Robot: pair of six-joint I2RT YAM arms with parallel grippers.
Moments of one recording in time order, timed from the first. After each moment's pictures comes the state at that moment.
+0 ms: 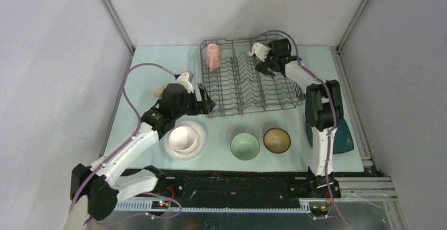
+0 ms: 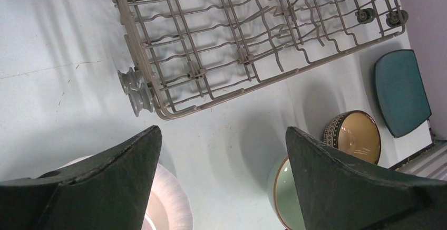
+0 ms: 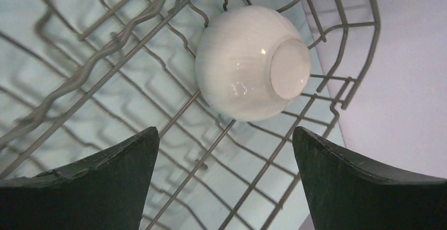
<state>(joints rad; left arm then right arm) -0.51 1.06 0.81 -0.27 0.03 -0.50 0.25 2.17 1.73 -0.27 -0.02 -0.91</state>
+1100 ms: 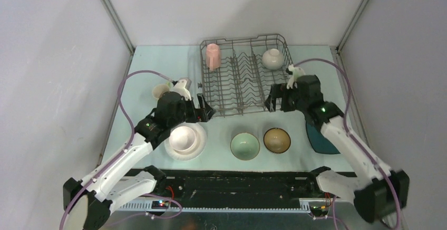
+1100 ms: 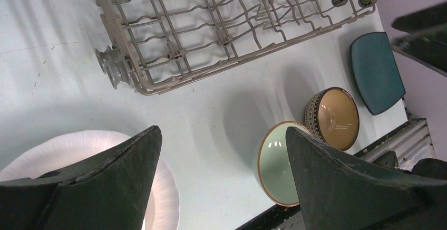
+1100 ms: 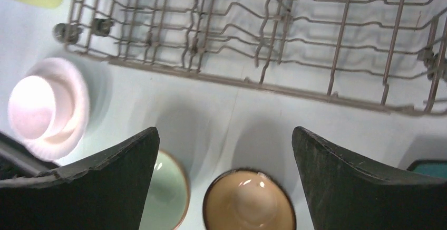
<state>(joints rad) -0.56 0.92 0.75 -0.31 0.06 -0.53 0.37 1.18 0.96 -0.43 -0.15 0.28</state>
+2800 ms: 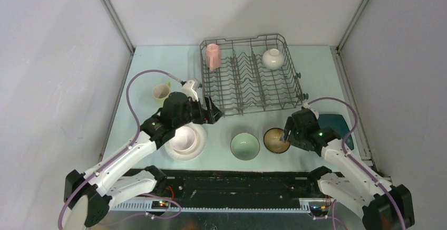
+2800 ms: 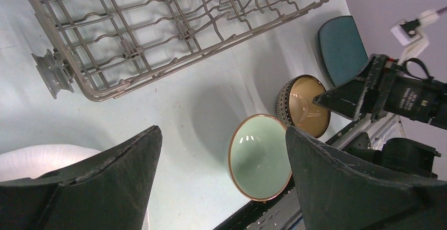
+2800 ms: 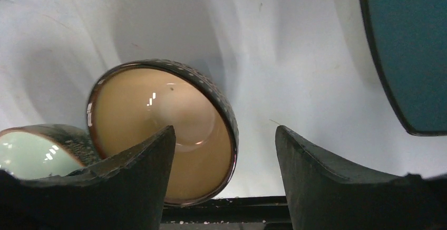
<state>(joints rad) -0.63 0.96 0.75 -0.23 0.10 -0.58 0.43 0.86 0.56 -0.72 0.15 0.76</state>
